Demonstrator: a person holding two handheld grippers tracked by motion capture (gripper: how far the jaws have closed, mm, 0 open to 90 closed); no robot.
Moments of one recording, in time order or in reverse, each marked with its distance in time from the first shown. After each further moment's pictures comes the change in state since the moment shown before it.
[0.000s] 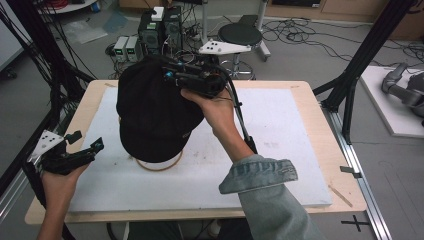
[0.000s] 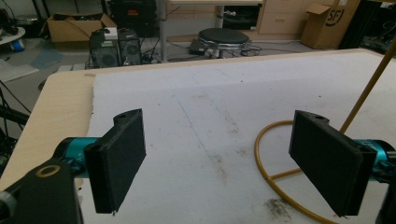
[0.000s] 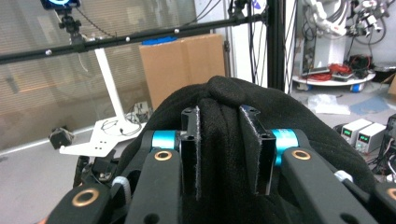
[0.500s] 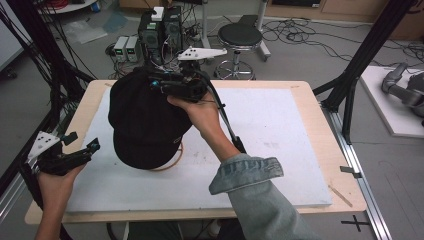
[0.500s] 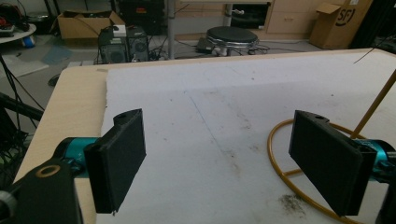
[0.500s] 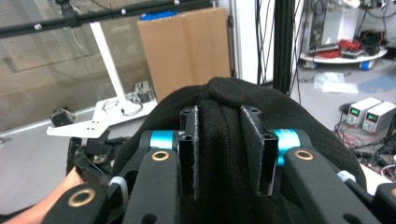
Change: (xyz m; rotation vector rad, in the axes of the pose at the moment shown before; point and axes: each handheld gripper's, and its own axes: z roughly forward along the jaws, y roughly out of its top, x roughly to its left) left arm 0.009 -0.004 -0.003 0.004 0.029 -0.012; right arm 0.002 -0.016 0.037 0.099 0.005 0.008
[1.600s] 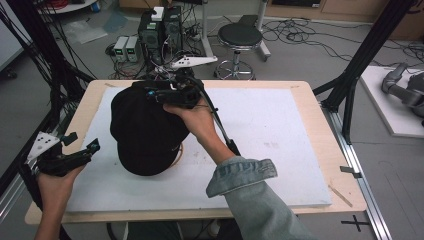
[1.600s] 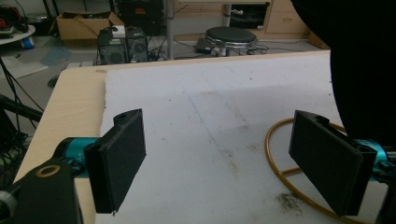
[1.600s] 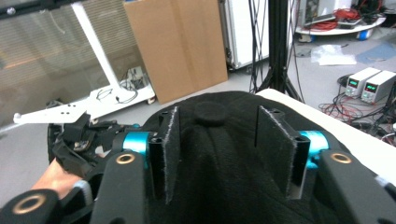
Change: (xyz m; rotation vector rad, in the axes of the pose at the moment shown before) left arm -0.002 0.001 -0.002 0.002 -0.005 0.005; right arm -0.007 -0.021 0.019 0.067 -0.041 0.064
